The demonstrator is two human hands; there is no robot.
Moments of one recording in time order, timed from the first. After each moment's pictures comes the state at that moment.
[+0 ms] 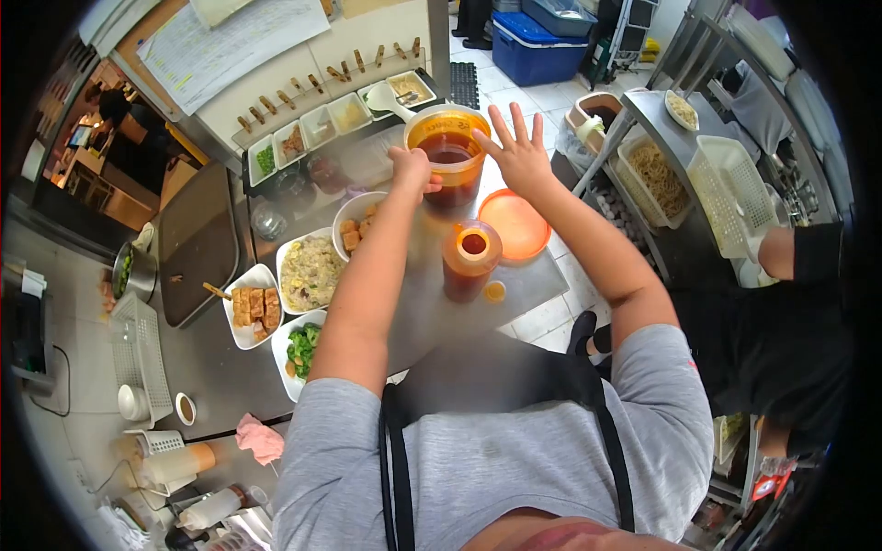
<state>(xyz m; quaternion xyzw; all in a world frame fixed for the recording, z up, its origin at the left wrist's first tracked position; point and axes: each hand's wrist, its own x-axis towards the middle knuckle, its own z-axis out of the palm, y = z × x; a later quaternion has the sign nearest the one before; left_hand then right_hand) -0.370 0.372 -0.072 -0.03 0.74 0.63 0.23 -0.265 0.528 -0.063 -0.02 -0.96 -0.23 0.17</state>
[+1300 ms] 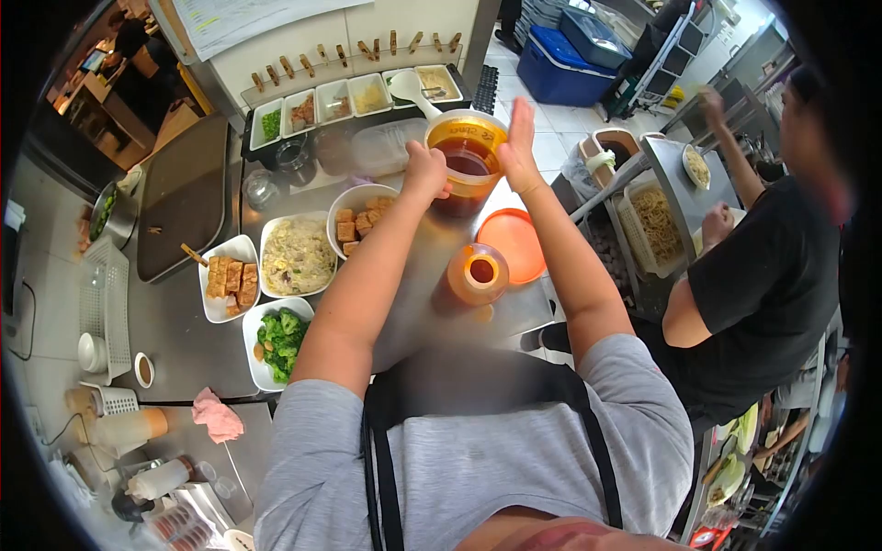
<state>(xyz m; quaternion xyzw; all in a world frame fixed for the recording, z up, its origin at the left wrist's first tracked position) -0.371 0.370 -0.079 0.00 0.75 0.63 0.19 -0.353 0.549 -0.105 0.05 -0.87 0.34 0.35</state>
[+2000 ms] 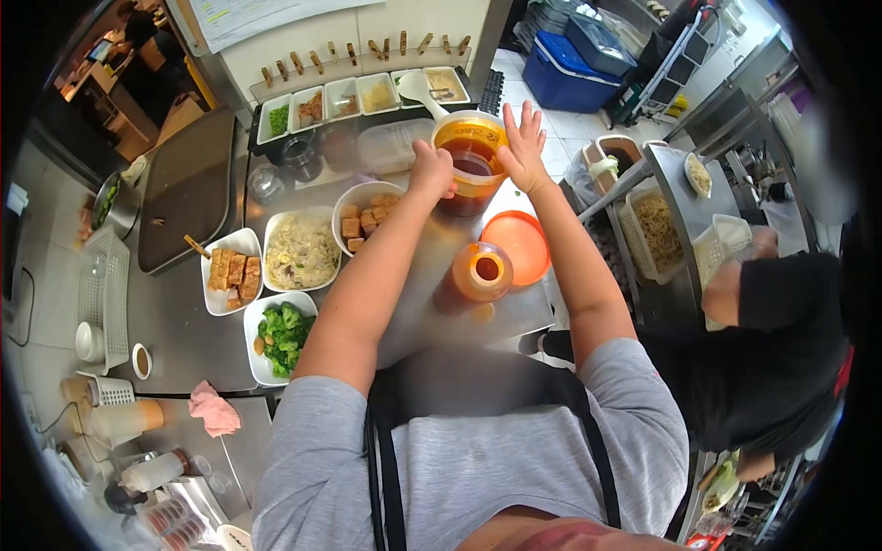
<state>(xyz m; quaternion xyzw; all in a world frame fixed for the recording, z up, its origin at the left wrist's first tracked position) -0.370 0.370 -0.077 0.00 0.76 0.62 0.18 -0.336 0.547 -0.089 0.05 -0.94 0.20 0.28</state>
